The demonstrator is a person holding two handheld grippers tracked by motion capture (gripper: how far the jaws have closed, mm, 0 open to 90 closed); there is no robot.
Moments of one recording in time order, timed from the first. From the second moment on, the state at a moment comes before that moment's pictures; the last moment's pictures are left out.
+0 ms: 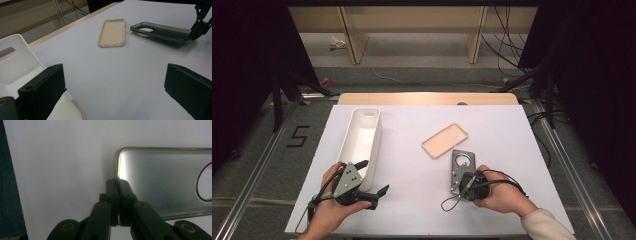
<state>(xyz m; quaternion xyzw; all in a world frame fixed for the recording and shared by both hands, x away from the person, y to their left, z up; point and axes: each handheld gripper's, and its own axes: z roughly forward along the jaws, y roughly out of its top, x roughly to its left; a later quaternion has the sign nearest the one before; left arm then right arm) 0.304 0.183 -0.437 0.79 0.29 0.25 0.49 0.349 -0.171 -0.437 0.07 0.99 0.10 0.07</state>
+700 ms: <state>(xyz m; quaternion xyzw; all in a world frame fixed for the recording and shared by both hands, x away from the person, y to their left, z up) 0.305 0.180 -0.438 0.79 0.29 0.25 0.49 0.346 -0.188 -0.420 0.09 0.97 0.20 0.08</state>
